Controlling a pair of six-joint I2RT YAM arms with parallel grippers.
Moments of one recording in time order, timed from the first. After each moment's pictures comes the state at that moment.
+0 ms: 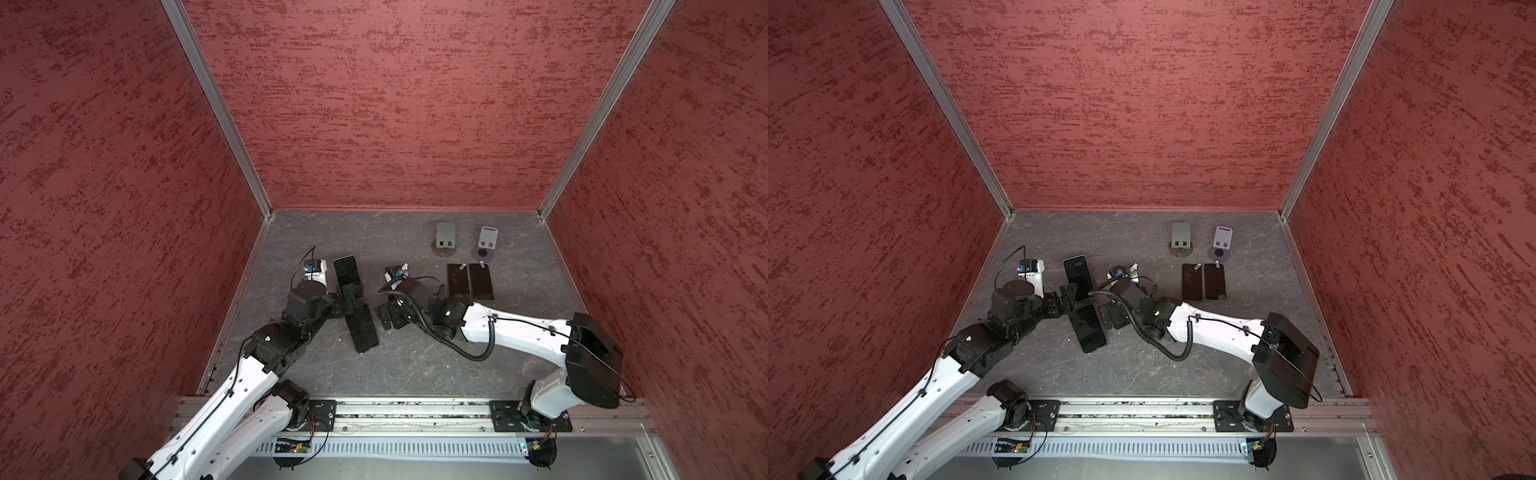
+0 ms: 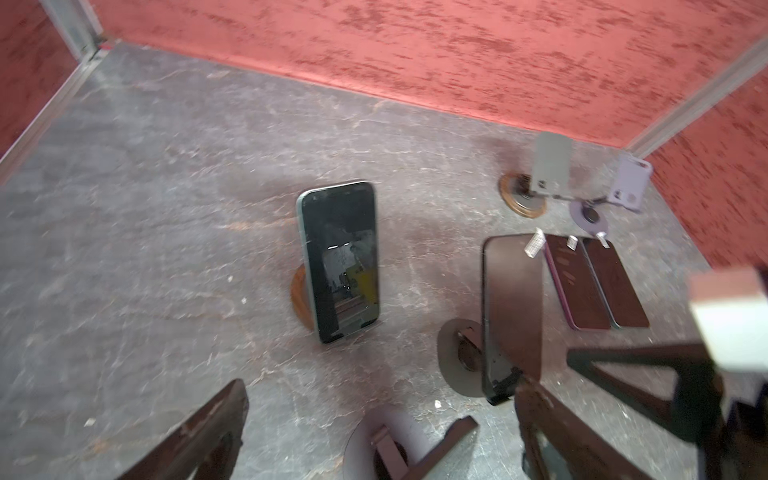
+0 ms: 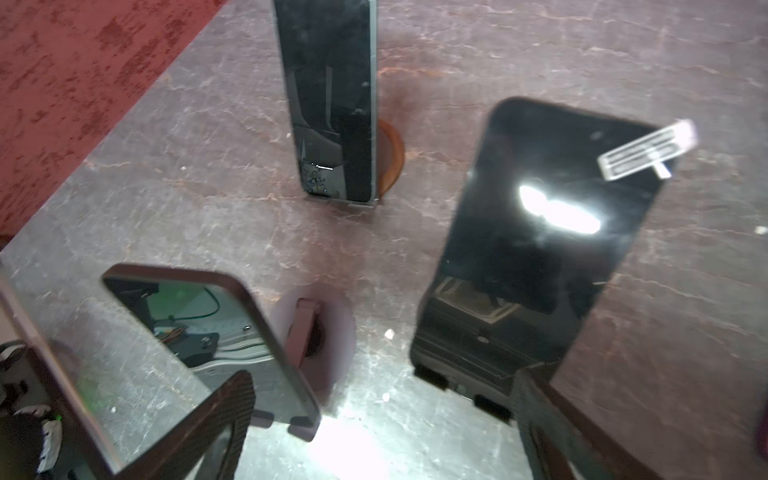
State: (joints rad) left arm -0.48 0.72 0.70 -0.55 -0.24 -0.48; right arm 1.06 1.58 1.08 -0.24 0.18 0.47
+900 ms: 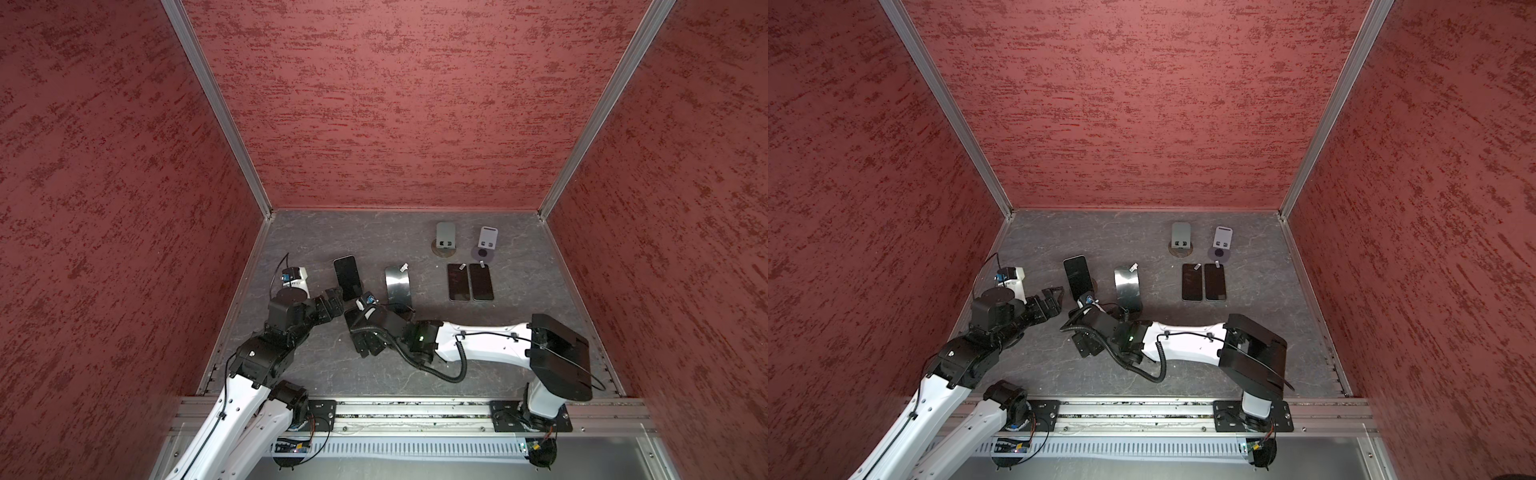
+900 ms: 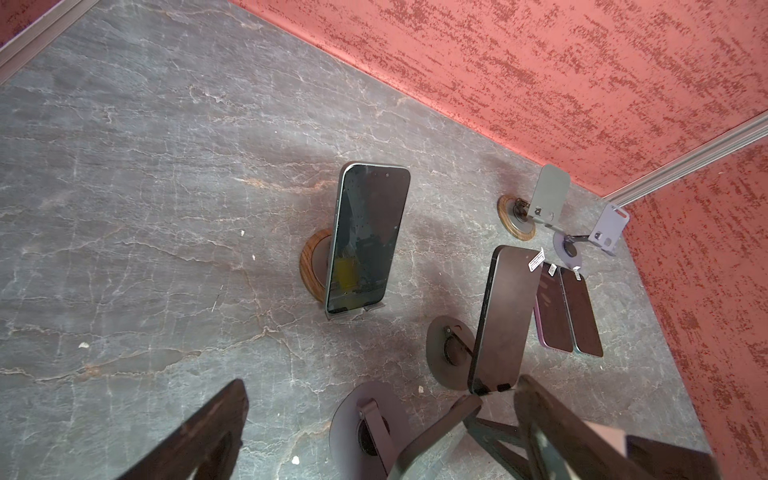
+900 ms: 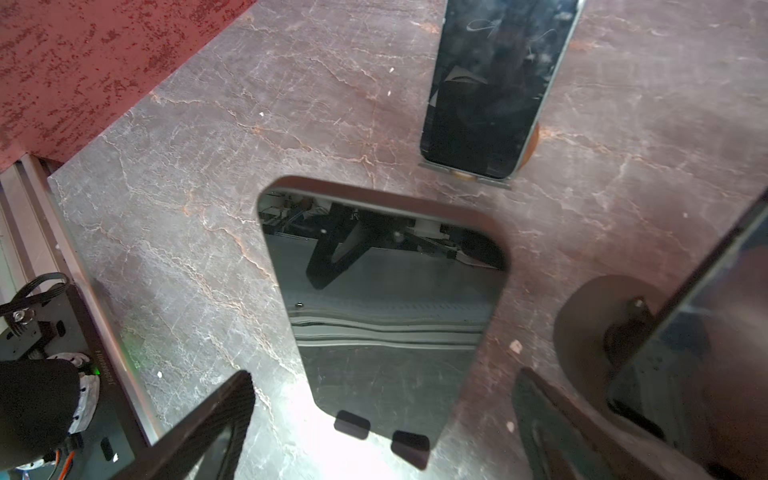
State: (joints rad) left arm -0.35 0.59 0.67 -0.62 -0.10 -0.59; right arm 1.22 1.75 1.12 -0.09 0.23 0.47
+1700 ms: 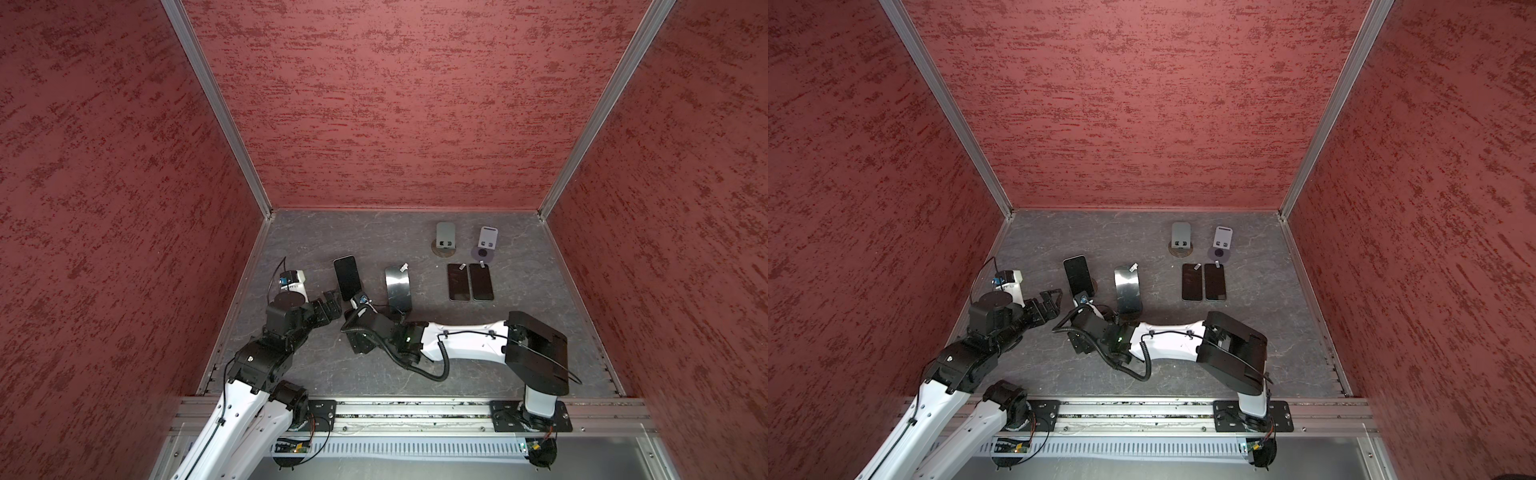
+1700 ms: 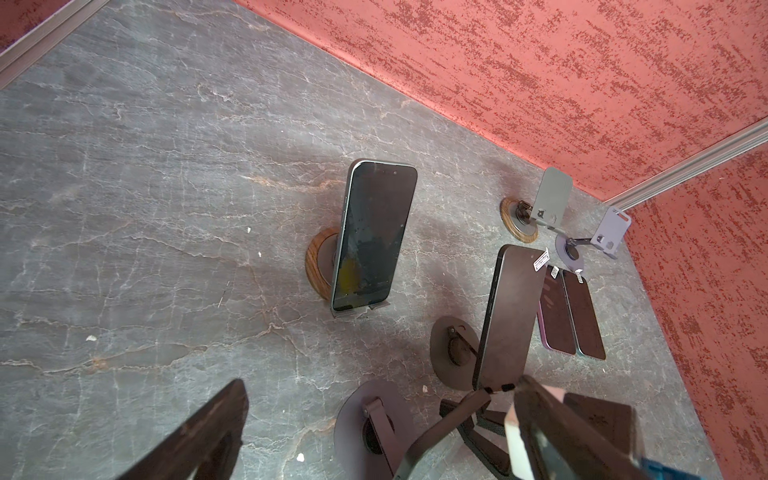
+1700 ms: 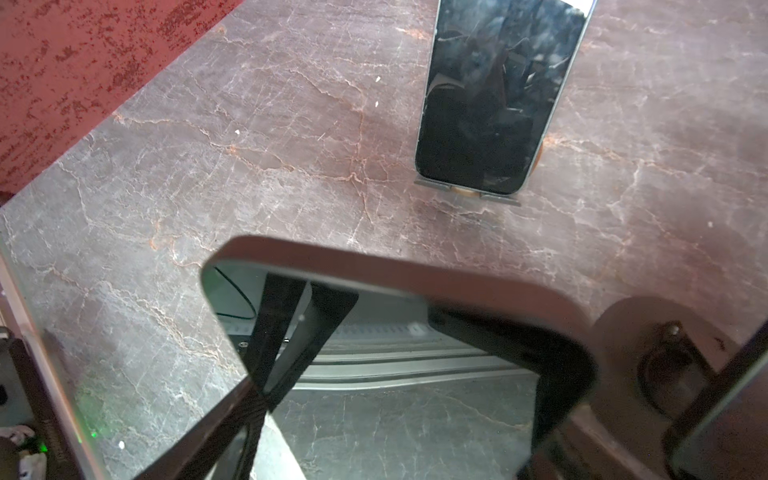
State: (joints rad) left arm -0.34 0.55 0.64 -0.62 -0.10 -0.59; right arm 1.23 1.86 1.19 -0.05 0.30 0.51
